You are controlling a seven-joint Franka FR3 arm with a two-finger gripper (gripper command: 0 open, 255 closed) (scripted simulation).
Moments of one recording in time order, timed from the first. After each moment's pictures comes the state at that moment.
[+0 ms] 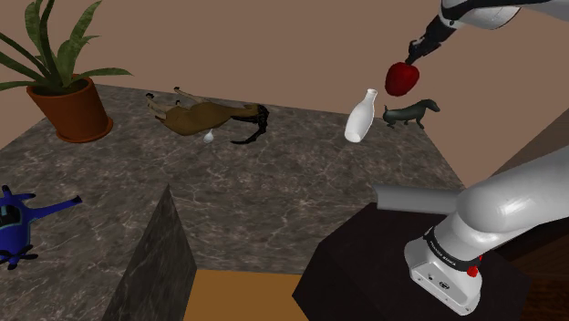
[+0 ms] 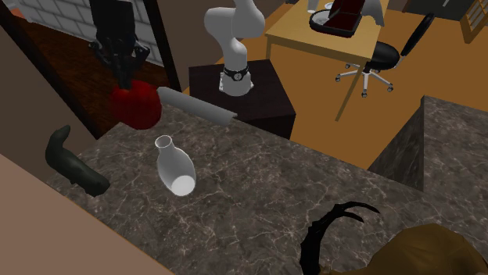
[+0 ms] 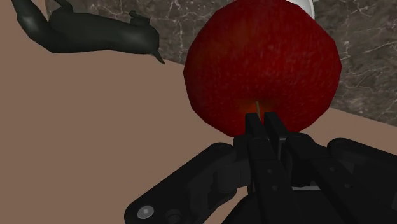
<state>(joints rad) -0.36 -0.25 -0.25 -2.10 0.03 2.27 -0.35</state>
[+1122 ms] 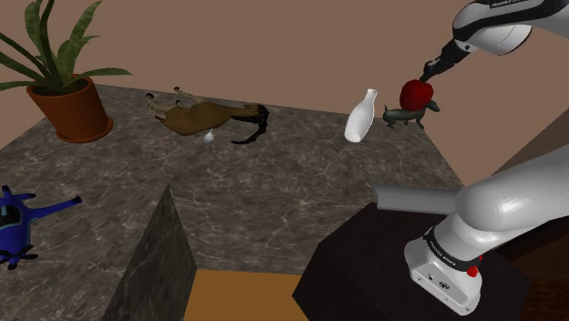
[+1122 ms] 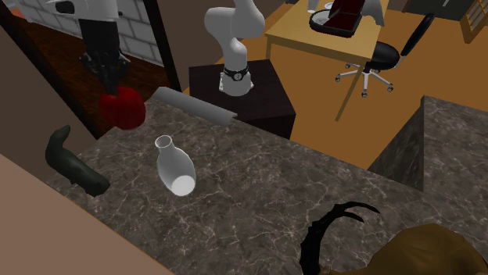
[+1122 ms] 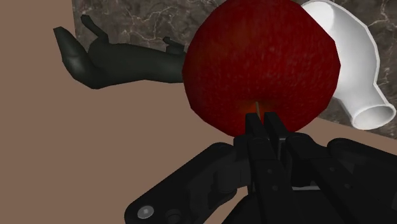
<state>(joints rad) -0.40 -0.24 -0.38 -2.22 0.10 2.38 -0.57</state>
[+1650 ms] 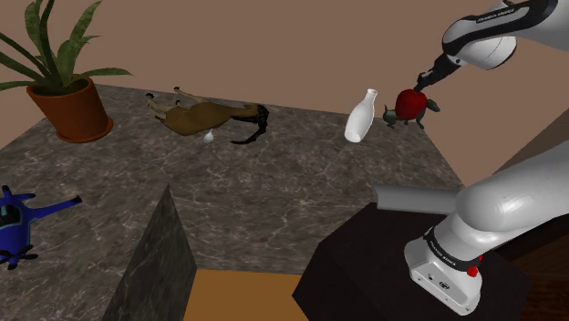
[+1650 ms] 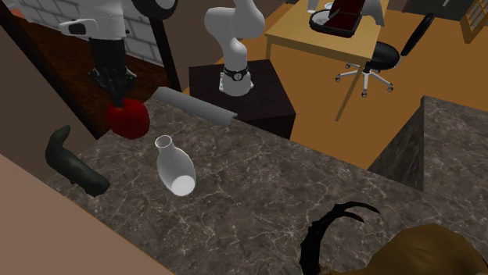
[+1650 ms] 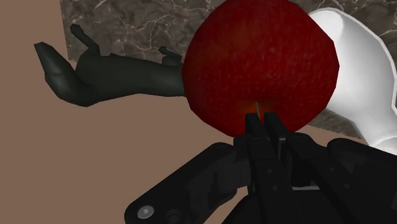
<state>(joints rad) -0.39 -0.20 -0.40 -2.29 0.14 2.49 -0.60</state>
